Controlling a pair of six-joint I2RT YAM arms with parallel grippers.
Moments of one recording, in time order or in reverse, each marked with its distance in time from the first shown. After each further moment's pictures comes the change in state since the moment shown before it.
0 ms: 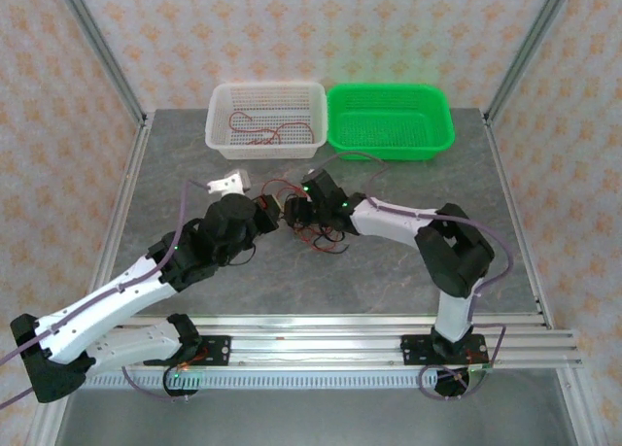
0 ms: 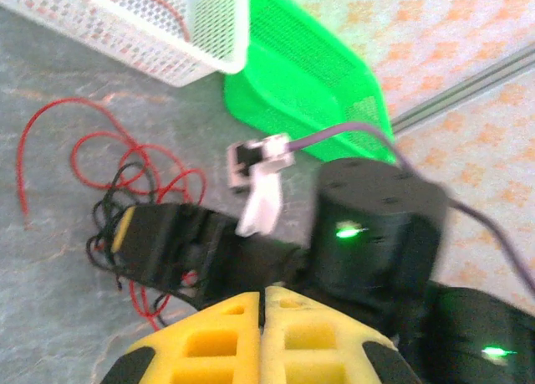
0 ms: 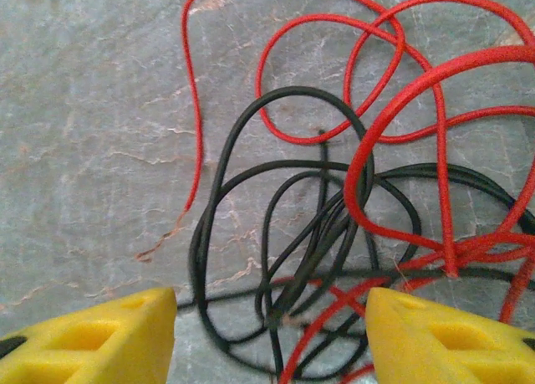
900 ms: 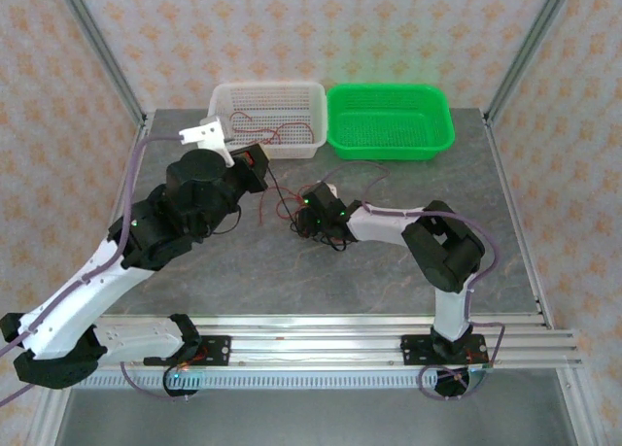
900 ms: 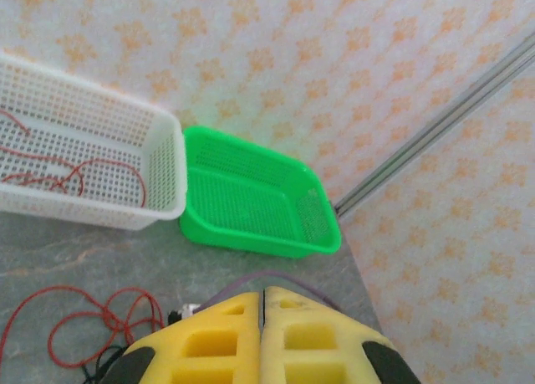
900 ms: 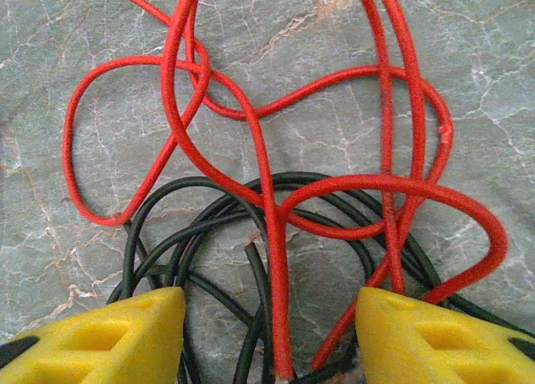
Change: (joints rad) left arm 0.000 0.117 0.506 -0.164 -0.114 0.270; right arm 0.000 0.049 -0.077 0.010 0.191 -0.012
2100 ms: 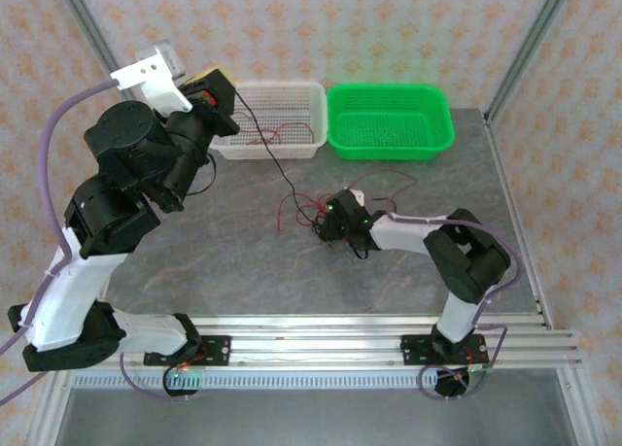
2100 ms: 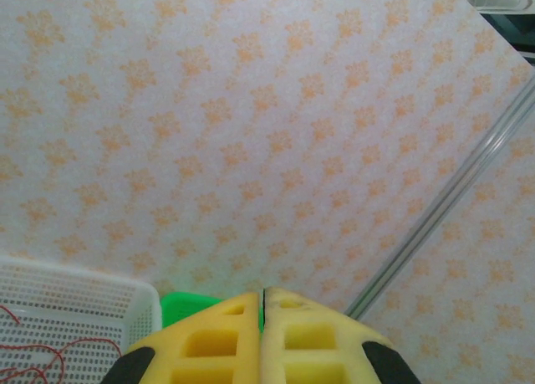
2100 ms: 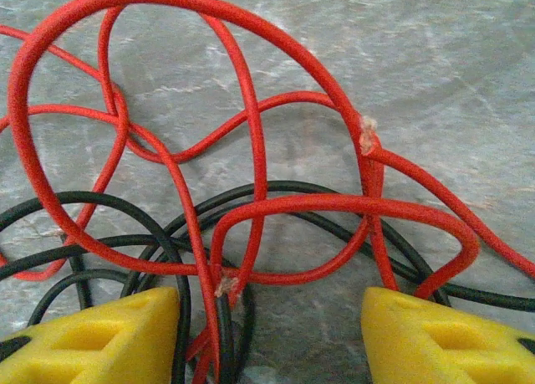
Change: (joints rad) left arm 0.000 0.176 0.514 0.032 -0.151 0.289; right arm -0.080 -0.155 -0.222 0.023 0.084 -0.008
